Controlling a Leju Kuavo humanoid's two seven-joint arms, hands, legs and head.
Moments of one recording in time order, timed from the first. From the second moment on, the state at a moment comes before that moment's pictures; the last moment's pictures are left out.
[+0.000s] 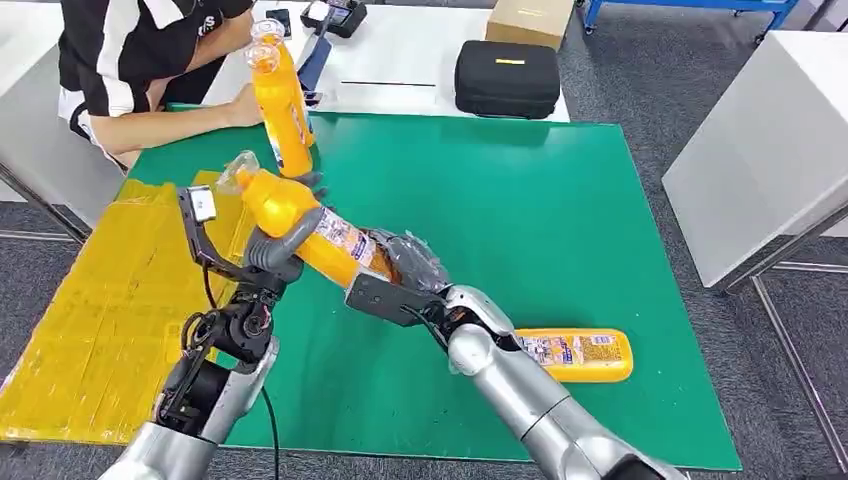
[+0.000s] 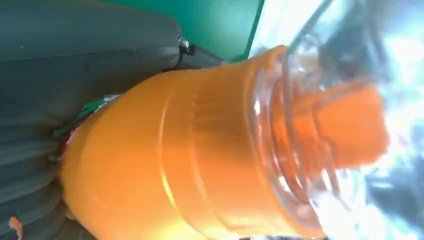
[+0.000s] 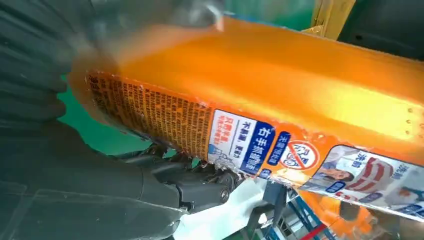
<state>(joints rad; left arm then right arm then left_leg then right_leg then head) -0.44 -0.14 -0.27 -1.04 0.66 0.02 -0.21 -0.53 0.13 0.53 -0.84 0.57 0.08 -0.25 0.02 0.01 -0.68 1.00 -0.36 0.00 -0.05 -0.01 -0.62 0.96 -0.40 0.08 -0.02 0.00</state>
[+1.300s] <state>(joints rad) -0.61 0.06 -0.36 -0.67 -1.49 0.50 0.12 -0.30 -0.04 0.43 -1.47 0.95 -0.28 -0.07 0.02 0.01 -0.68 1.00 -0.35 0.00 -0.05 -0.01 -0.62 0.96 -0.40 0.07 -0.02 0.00</state>
